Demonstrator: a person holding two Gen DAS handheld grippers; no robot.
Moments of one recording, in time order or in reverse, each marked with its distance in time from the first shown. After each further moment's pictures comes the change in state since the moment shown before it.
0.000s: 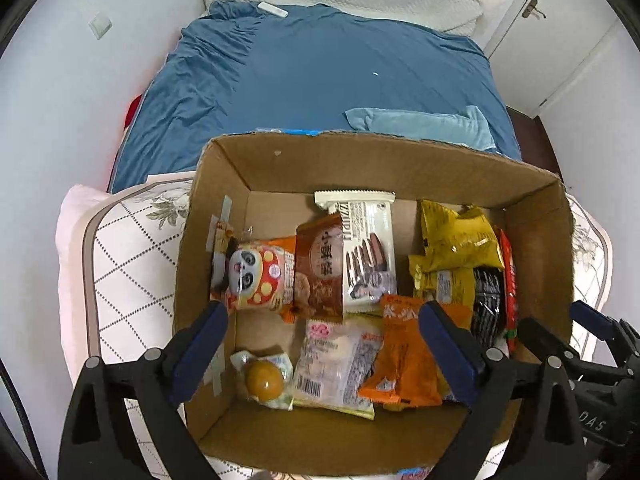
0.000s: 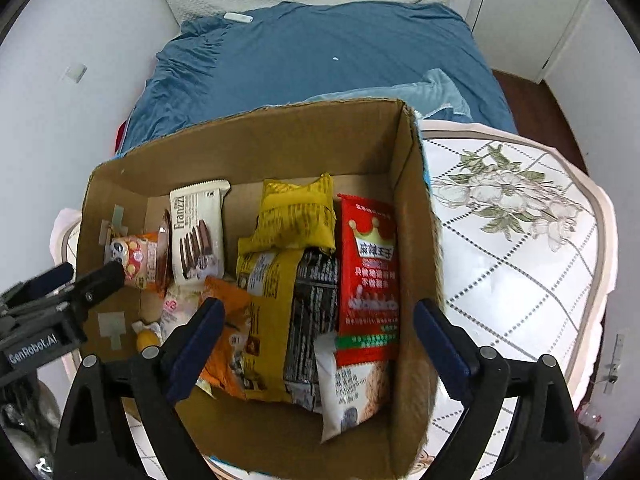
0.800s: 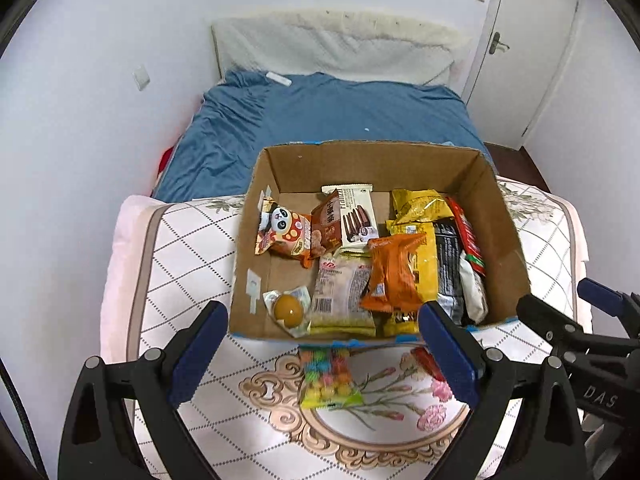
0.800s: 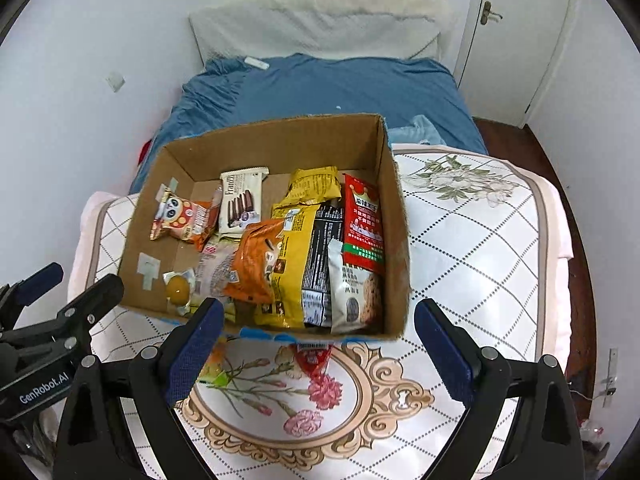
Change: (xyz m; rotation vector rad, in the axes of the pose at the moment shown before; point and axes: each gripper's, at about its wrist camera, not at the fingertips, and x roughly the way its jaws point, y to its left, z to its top) left arm -0.112 -0.004 -0.137 0.047 -0.288 0.045; right arm -0.112 0.014 -0.125 -0.045 -0.228 -0.014
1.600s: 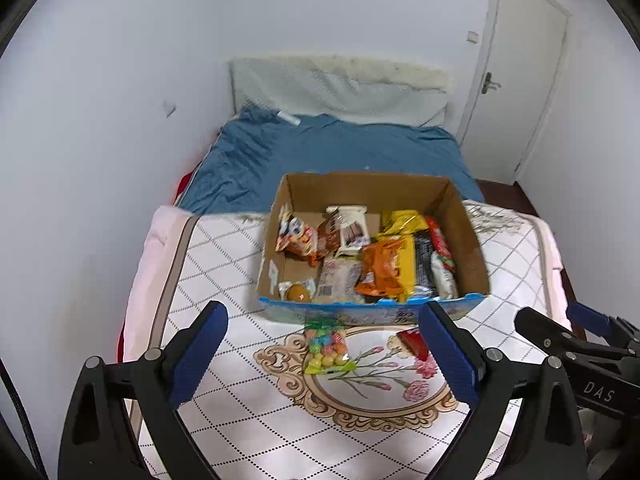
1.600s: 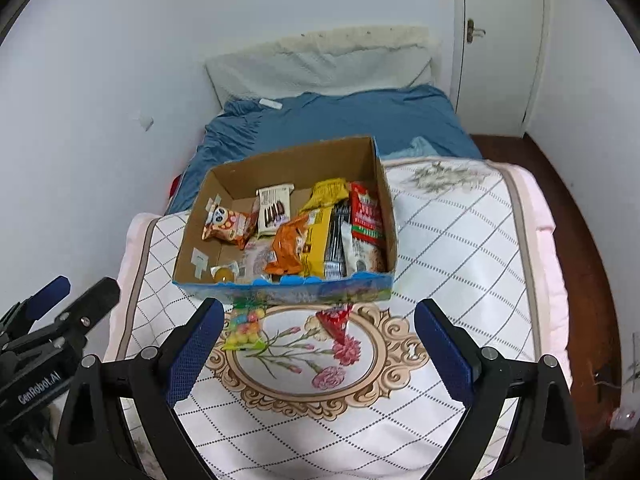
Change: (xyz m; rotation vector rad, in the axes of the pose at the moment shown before) left arm -0.084 0.009 -0.052 -0.047 -0.145 0.013; right arm -0.085 -0.015 -0.069 0.064 -0.092 0.085
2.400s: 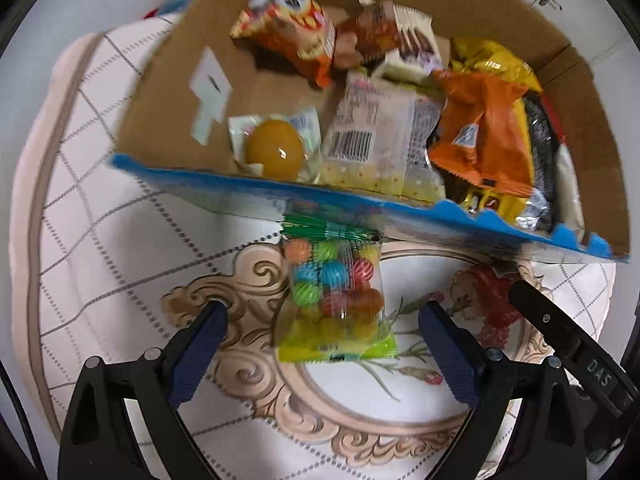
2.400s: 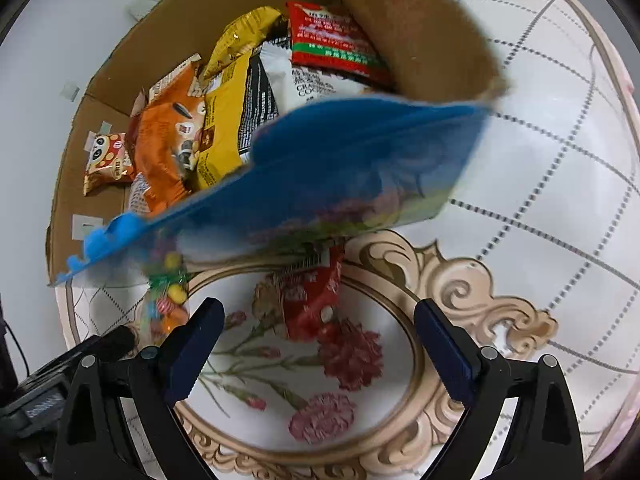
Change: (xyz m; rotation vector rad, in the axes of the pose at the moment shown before) left arm 0.241 0.013 -0.062 -0.108 0.554 -0.078; right arm 0.243 -0.043 -0.044 0.221 0.333 0.026
